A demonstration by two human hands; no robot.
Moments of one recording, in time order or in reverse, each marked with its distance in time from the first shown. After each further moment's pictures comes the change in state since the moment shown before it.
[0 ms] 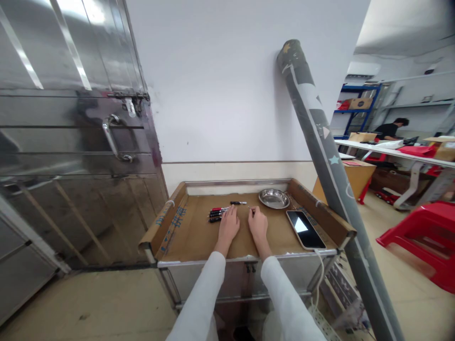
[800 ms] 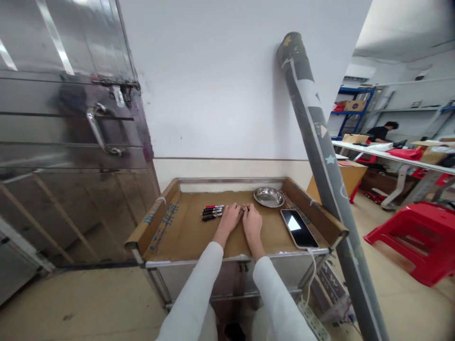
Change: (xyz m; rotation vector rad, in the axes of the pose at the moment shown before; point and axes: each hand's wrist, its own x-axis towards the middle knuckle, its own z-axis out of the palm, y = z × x) left_hand 0.030 0.017 0.005 -0.016 -0.125 0.148; right_hand -0.001 0.000 -0.003 -0.022 0.036 -0.043
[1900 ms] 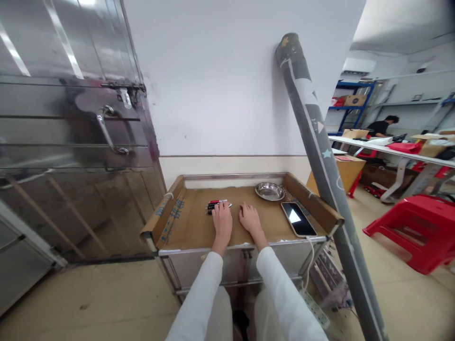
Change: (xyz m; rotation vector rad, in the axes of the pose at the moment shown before) left_hand -0.054 0.016 -0.033 0.256 0.247 -0.377; right_hand -0.015 0.000 0.005 -0.116 -0.293 -0.253
